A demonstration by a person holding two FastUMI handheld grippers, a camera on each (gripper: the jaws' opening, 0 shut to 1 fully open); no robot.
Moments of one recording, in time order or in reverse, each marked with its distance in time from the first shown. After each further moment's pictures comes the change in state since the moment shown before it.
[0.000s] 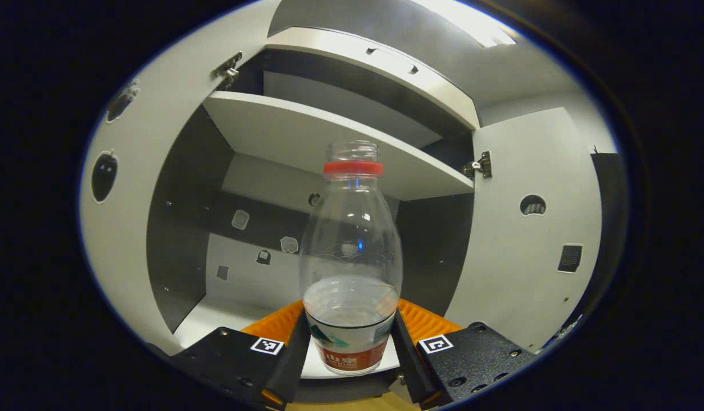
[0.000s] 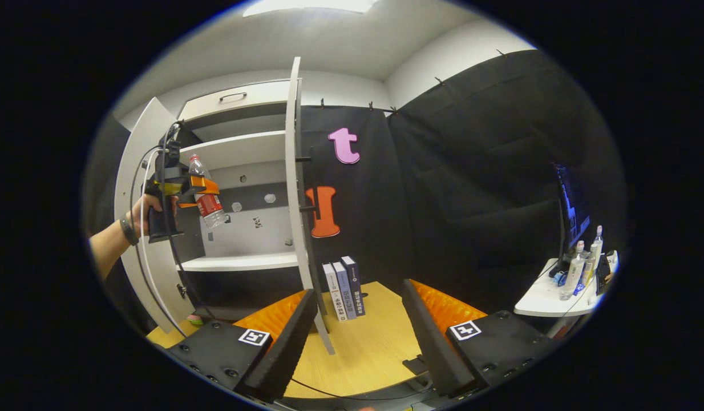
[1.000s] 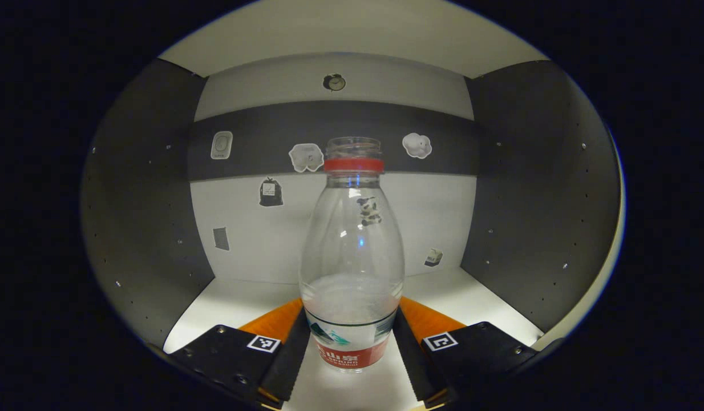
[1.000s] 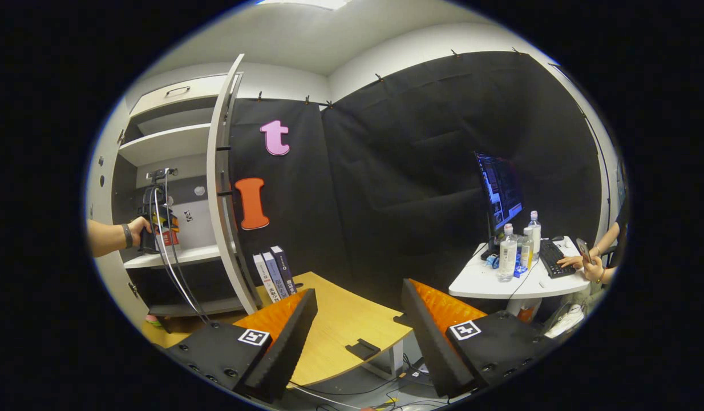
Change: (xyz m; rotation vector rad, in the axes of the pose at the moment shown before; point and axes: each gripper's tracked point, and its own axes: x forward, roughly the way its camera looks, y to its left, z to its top) left arm 0.093 0.057 -0.126 0.198 0.309 0.232; right arm -0.042 -0.083 -0.027 0.021 0.025 -0.307
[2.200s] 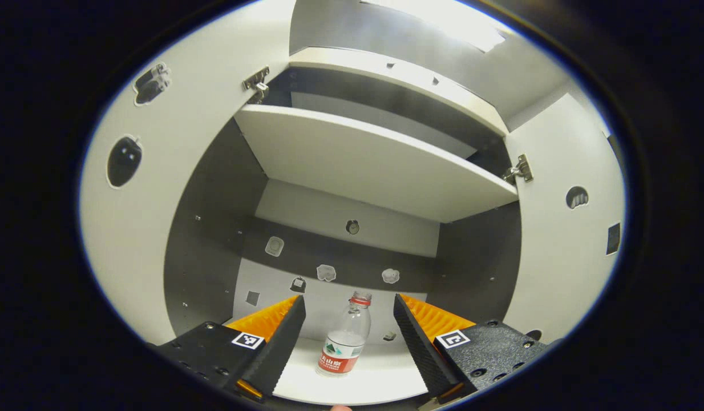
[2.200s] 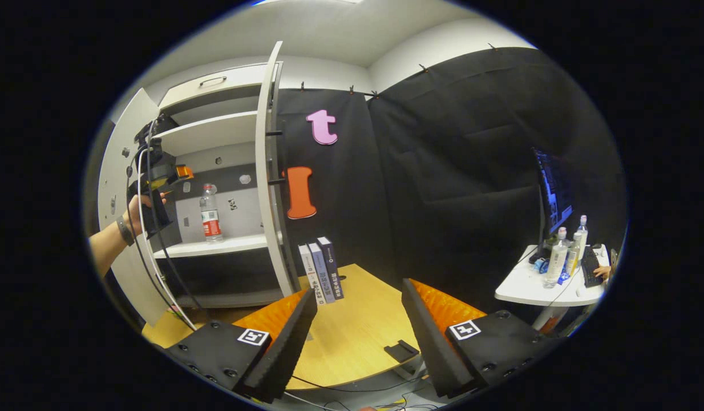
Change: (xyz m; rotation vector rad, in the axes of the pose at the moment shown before) left arm -0.194 0.029 0.107 -0.240 -0.531 -0.049; right arm 0.028 0.078 -0.005 -0.033 0.061 0.272
